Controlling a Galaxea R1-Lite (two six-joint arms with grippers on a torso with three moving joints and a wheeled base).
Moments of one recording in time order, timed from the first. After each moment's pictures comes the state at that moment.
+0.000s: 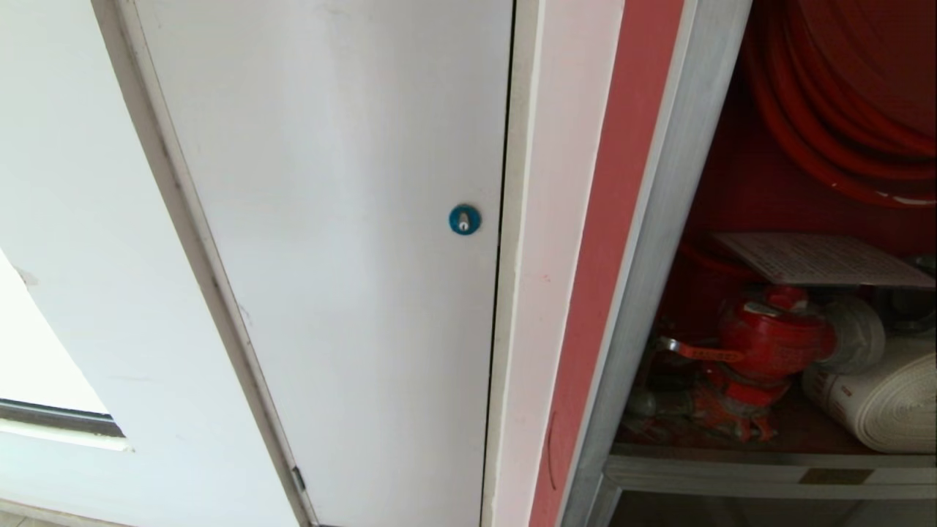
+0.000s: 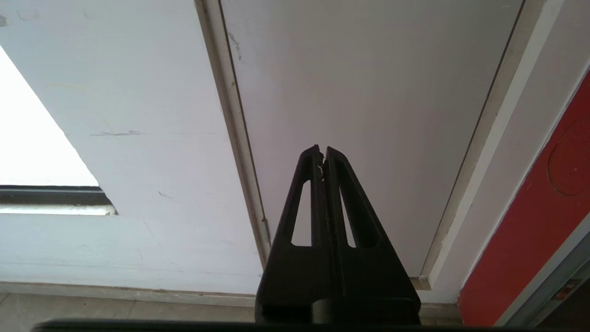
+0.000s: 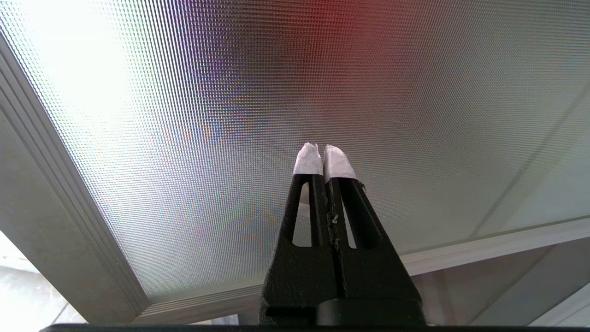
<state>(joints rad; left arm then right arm) 0.00 0.00 0.00 -0.02 -0.03 0.05 0.01 0.00 0.00 0.01 0.04 -0.05</state>
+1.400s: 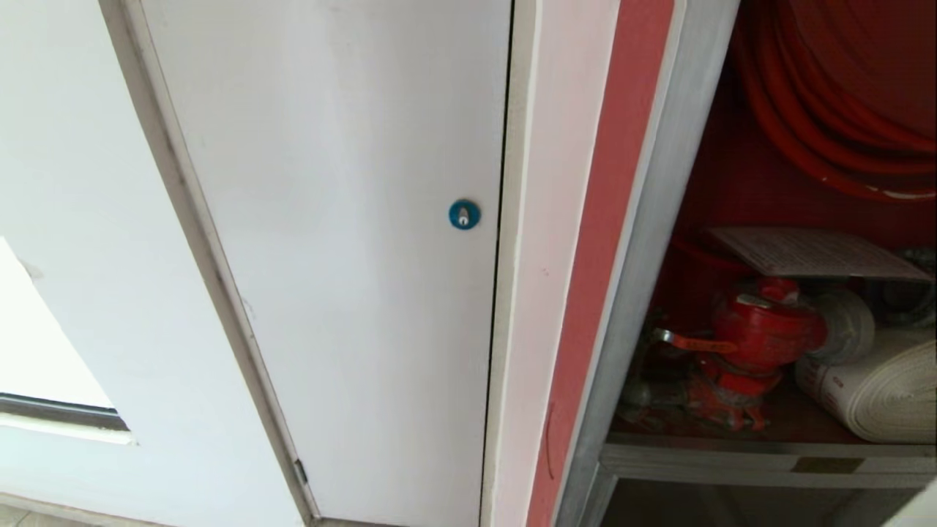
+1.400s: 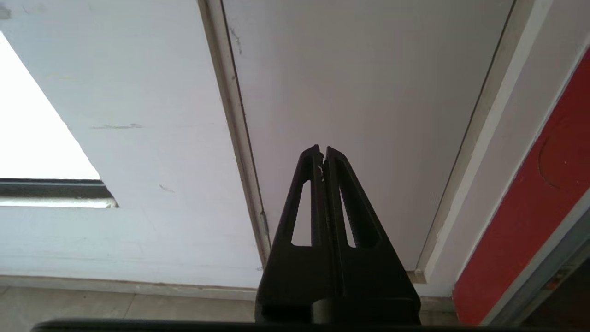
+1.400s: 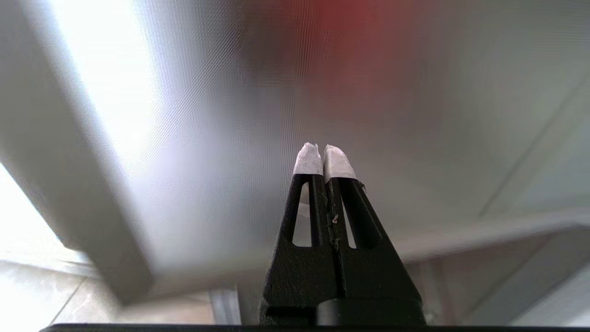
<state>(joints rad) 0.00 0.00 0.00 -0.02 -0.03 0.04 0.01 0.00 0.00 0.01 0.04 -0.05</state>
